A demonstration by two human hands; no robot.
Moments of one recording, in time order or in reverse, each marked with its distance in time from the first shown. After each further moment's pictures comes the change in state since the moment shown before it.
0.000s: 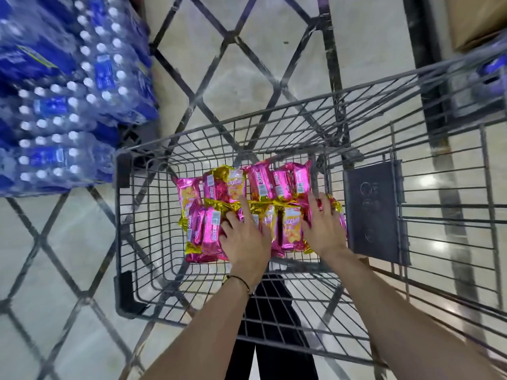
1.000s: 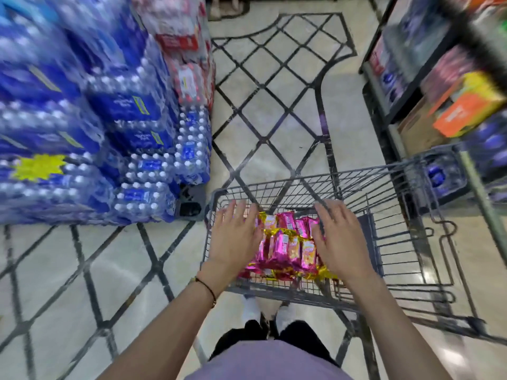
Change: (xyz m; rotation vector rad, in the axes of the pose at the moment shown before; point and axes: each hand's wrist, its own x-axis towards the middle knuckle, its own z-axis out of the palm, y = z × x) left_hand -0.162 -0.134 -0.275 0.173 0.473 0.541; right_hand -0.284 -0.138 -0.189 -0.175 0.638 -0.445
